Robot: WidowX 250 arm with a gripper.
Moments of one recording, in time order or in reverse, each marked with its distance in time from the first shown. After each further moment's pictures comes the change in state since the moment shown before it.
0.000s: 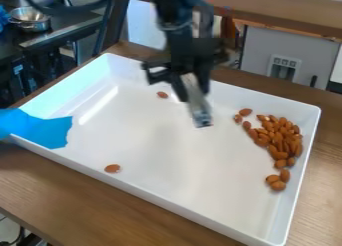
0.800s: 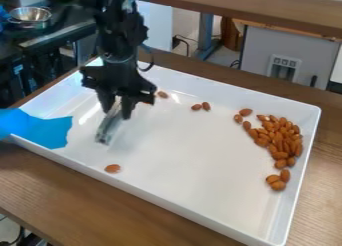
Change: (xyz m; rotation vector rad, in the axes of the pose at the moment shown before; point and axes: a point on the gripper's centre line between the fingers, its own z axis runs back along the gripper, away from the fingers) arm 0.023 0.093 -0.028 0.302 -0.026 -0.481
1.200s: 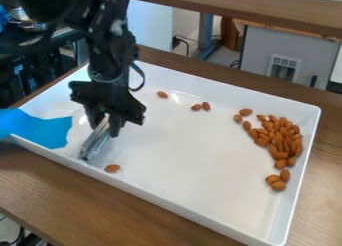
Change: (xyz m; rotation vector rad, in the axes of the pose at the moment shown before) arm -0.029 0.000 -0.004 0.017 0.007 -0.080
